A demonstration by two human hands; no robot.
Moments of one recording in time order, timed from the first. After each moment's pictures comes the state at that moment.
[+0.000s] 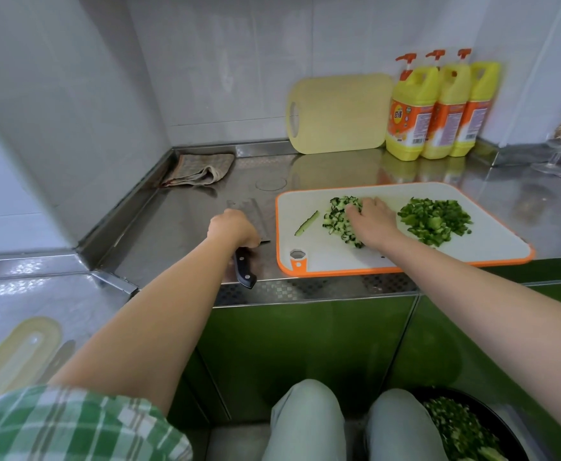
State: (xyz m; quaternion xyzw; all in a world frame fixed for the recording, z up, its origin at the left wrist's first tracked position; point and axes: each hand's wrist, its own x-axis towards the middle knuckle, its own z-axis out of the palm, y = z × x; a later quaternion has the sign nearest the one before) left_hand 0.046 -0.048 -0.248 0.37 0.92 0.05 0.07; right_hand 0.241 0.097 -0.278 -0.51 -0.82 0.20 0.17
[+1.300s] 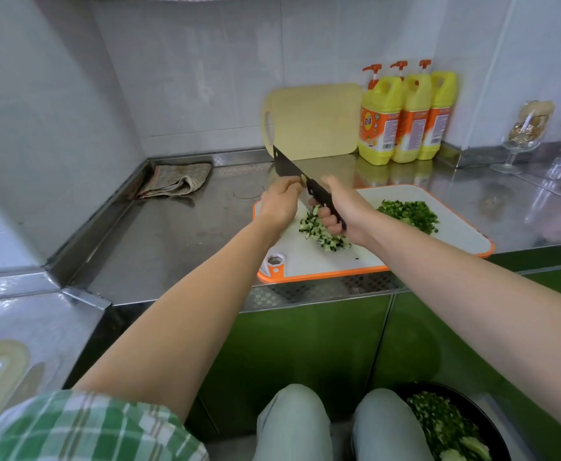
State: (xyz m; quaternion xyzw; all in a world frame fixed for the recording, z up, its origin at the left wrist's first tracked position) left_hand 0.130 0.011 -0.227 0.44 0.70 0.51 0.22; right_hand 0.249 0.057 -0.220 -0.39 -0.61 0.64 0.27
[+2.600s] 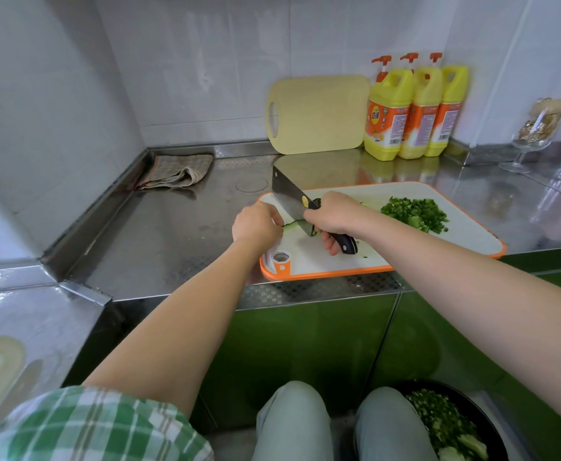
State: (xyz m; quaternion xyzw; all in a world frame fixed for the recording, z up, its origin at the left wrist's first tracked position) left_hand 0.092 -0.013 -0.260 0.47 0.84 0.26 0.06; right_hand 0.228 0.045 -0.221 -0.47 -0.79 0.38 0.09
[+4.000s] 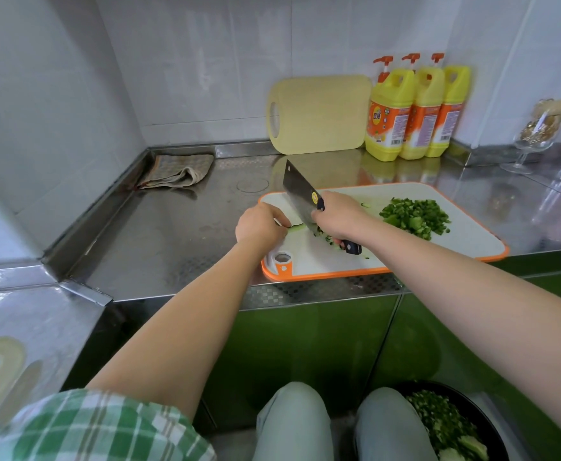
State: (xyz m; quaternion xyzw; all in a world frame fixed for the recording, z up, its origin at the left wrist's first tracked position) left_hand 0.090 -0.006 -0.266 0.47 0.83 0.28 0.07; right_hand 0.225 0.064 -0.235 -0.44 -0.87 0.18 0.13
